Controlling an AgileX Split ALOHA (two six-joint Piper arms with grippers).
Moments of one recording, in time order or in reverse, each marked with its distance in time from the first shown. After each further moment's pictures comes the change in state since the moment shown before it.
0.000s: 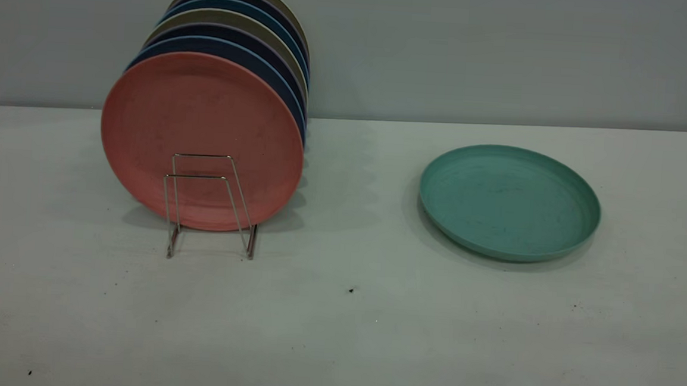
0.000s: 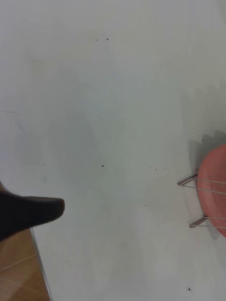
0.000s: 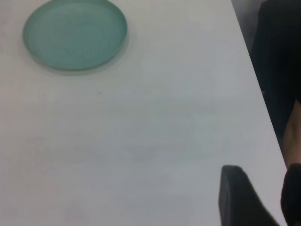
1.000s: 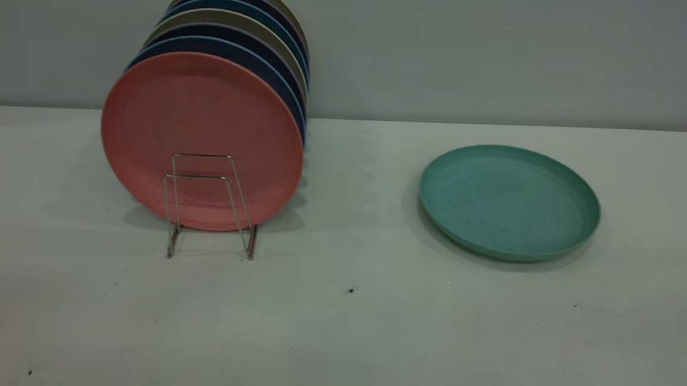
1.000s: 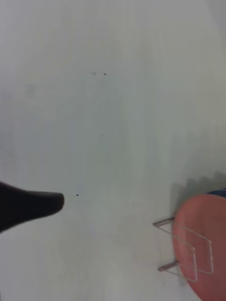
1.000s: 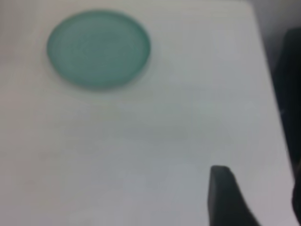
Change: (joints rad) left arm 0.000 0.439 -0.149 0.117 -0.215 -0.164; right arm 0.000 0.447 -0.117 0.086 -0.238 -0.104
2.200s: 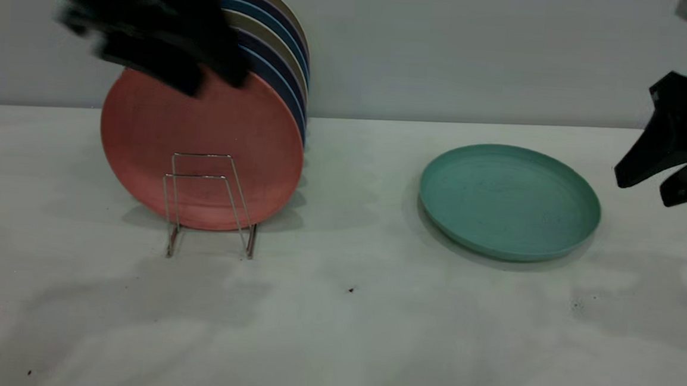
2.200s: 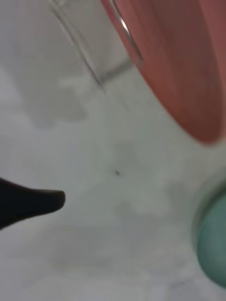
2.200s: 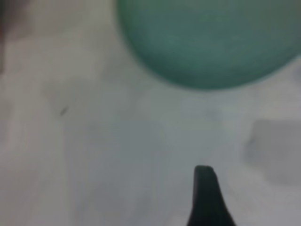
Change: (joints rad) left arm -0.260 1.375 -0.566 -0.690 -0.293 0.522; right arm -0.104 1.456 -0.430 0.857 -0.311 -0.685
